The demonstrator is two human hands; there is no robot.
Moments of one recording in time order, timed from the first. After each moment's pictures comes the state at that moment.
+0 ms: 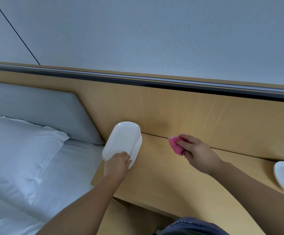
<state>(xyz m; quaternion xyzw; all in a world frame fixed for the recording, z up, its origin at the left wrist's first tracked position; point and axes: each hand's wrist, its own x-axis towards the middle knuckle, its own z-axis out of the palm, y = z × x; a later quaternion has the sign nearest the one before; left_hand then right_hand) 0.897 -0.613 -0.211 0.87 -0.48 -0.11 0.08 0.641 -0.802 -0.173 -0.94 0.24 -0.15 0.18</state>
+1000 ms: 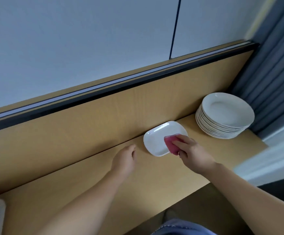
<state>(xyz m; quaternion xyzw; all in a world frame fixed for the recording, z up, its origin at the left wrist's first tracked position) 0.532 -0.857 -0.232 0.66 -0.70 -0.25 0.14 0.264 -0.828 -0.201 -0.79 0.57 -0.18 0.16</state>
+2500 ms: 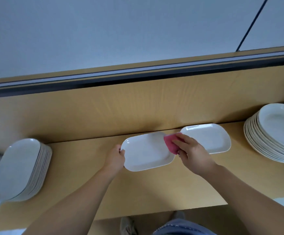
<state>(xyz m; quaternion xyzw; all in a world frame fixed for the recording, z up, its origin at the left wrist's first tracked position) 0.639 -0.806 -0.242 0.80 -0.38 -0.39 0.23 0.354 -0.858 -0.219 -0.86 0.43 -0.21 0.18</state>
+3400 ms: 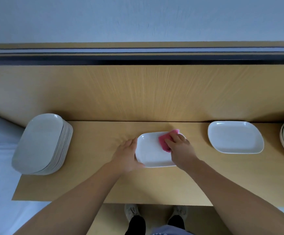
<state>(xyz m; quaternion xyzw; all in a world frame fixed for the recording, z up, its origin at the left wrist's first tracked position) 0.698 -0.764 -0.267 0.73 -0.61 -0.31 0.00 0.480 -0.846 -0.274 -0.87 0.46 0.05 0.16</state>
